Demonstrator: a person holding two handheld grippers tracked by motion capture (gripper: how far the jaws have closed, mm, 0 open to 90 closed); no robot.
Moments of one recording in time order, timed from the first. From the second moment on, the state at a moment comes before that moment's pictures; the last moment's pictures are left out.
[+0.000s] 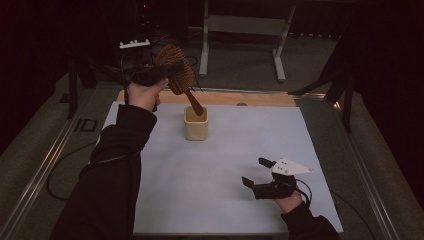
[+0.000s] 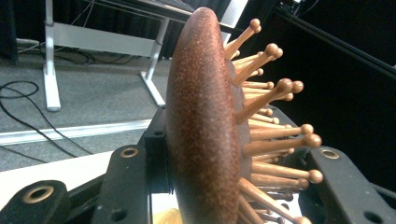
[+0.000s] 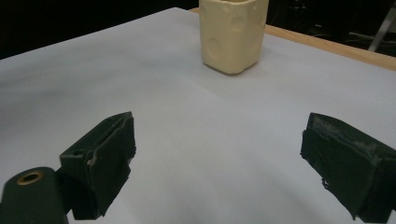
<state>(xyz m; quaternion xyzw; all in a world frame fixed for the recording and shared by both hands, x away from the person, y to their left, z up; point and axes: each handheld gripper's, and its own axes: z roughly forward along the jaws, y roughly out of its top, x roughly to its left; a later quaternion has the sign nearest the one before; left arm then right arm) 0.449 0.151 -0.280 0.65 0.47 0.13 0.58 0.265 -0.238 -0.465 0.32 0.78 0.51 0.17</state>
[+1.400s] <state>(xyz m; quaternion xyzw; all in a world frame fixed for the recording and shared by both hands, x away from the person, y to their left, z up) 0.479 0.129 -0.361 0.66 0.50 0.11 0.54 0.265 -0.238 -0.466 0.32 0.78 0.51 0.16</state>
